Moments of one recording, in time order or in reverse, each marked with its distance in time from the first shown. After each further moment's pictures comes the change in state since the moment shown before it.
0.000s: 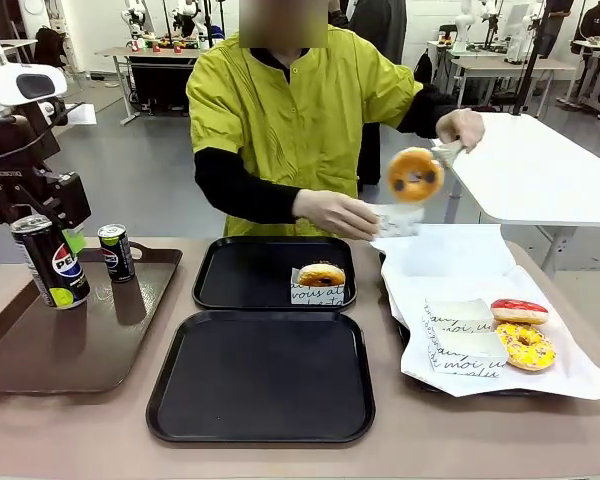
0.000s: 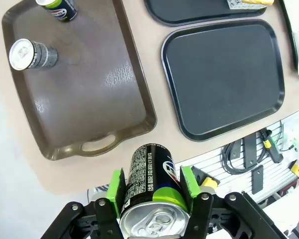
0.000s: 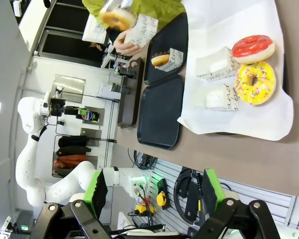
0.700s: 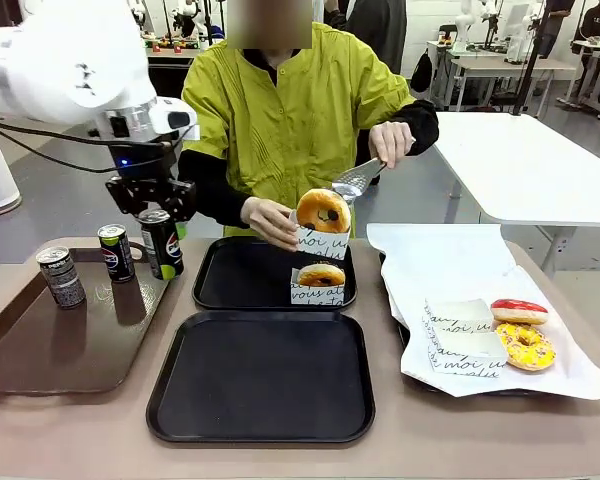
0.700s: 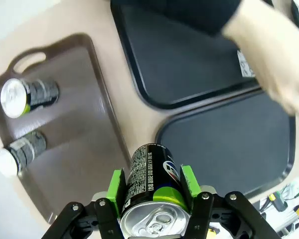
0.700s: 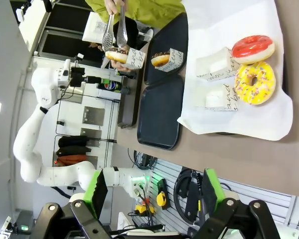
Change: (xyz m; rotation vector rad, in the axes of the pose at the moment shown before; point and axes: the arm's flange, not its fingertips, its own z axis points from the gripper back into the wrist) left arm 0.154 -0.051 -0.084 0.080 -0.048 -0.007; right arm 0.000 0.000 0.000 0.000 -0.001 0.000
